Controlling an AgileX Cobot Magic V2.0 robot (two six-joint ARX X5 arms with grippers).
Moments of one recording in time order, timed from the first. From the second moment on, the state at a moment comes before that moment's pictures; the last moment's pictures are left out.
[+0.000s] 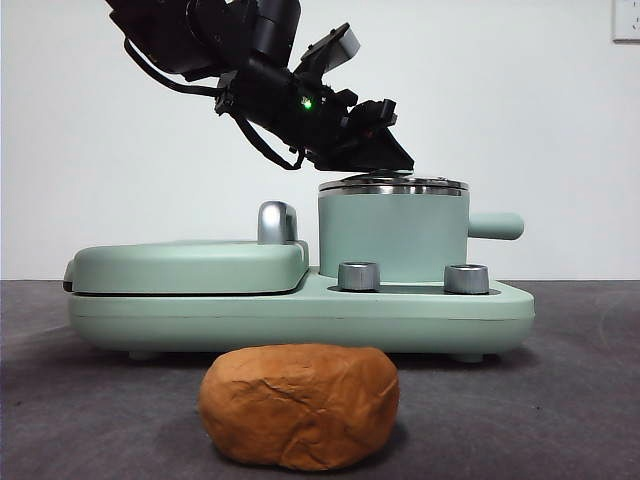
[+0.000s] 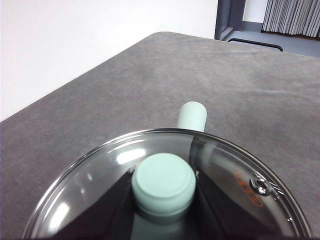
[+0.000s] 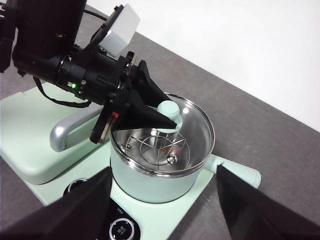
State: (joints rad) left arm -0.58 1.99 1.47 0.25 0.40 0.19; right arm 0.29 0.94 1.04 -0.48 -0.29 -0.25
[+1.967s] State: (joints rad) left arm -0.35 1.11 1.50 -0.57 0.28 0.19; right arm 0.81 1.06 1.04 -0.60 -0.28 -0.29
